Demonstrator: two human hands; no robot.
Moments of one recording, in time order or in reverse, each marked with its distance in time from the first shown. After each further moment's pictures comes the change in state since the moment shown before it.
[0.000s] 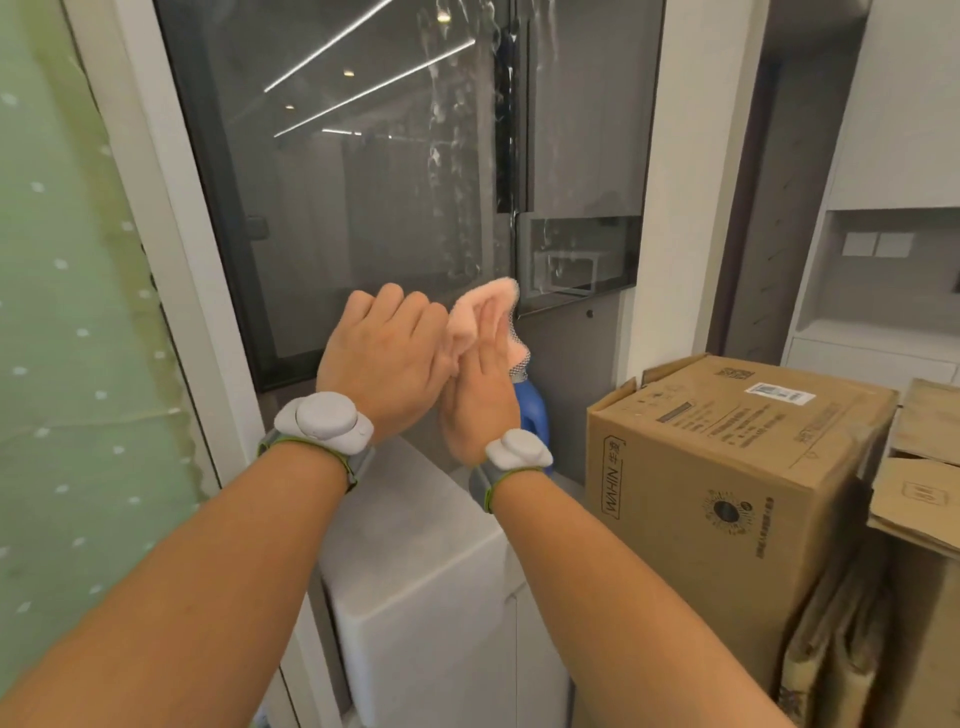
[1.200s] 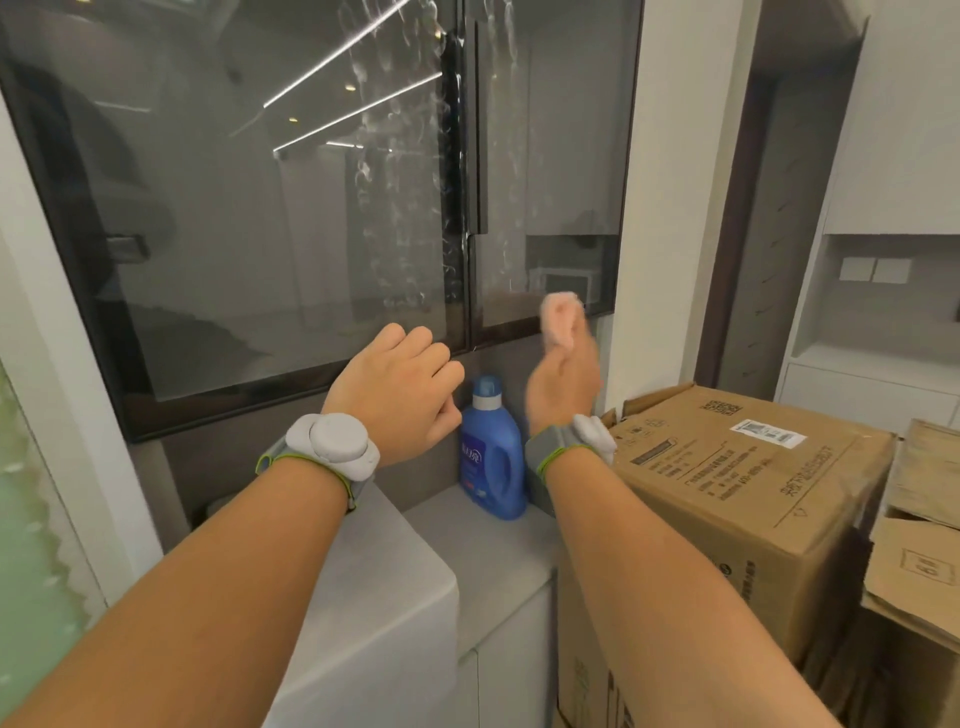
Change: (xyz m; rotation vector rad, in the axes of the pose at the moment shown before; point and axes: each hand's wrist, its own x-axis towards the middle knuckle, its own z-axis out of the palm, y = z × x) left_hand 0.042 0.040 0.050 0.050 -0.304 0.210; right_hand 0.059 0.111 -0.070 0.166 0.441 0.415
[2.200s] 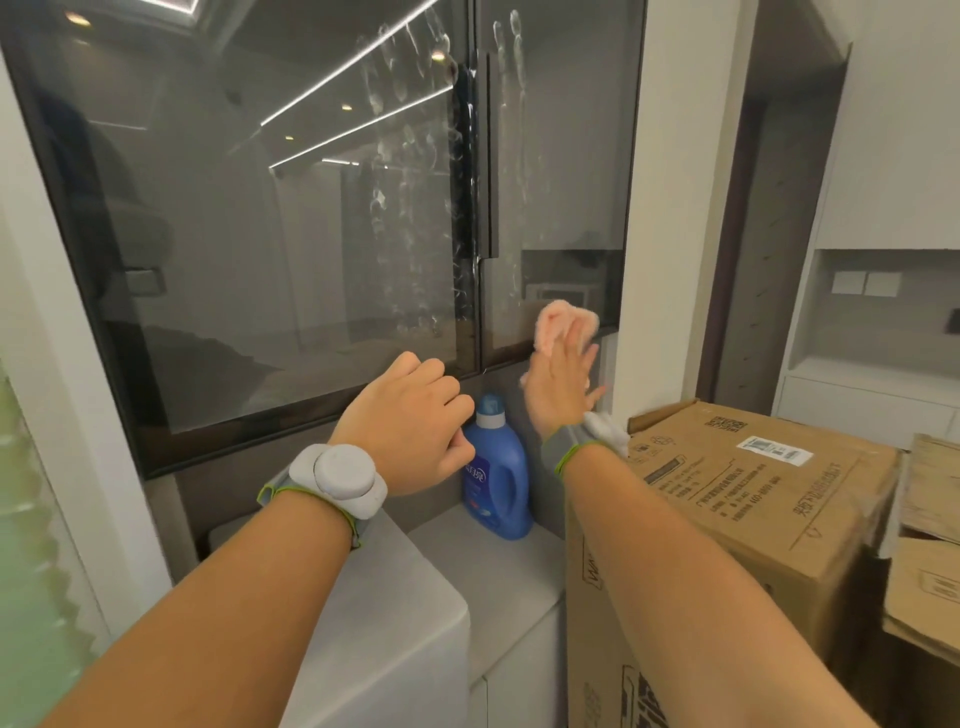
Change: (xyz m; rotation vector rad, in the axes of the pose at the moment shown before) left_hand 0.000 -0.002 -0.011 -0.093 -0.084 0.044; right_hand 0.038 0.033 0.040 -0.420 -0.279 0.164
